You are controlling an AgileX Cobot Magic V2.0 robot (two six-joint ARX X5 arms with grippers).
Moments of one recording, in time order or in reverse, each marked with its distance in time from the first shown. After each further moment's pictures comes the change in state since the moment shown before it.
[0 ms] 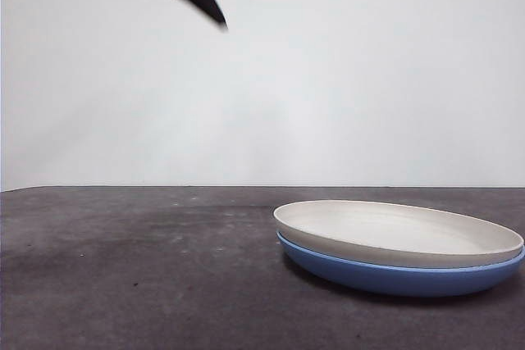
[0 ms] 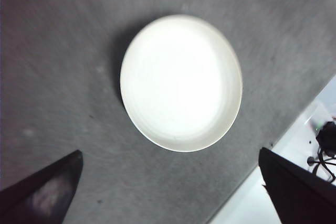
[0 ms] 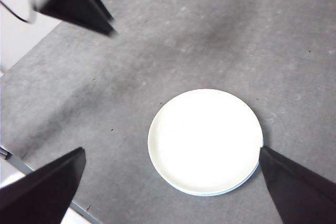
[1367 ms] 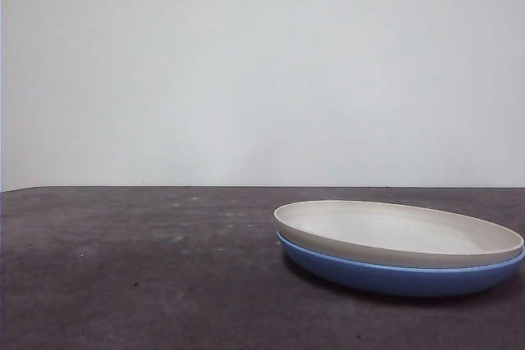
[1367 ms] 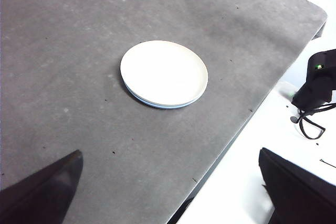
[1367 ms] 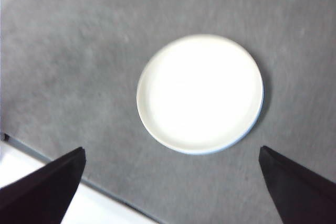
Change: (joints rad) left arm 0.014 -1.228 -0.891 0.188 -0.018 0.095; right arm 0.000 0.190 0.002 -0.095 0.021 0.061
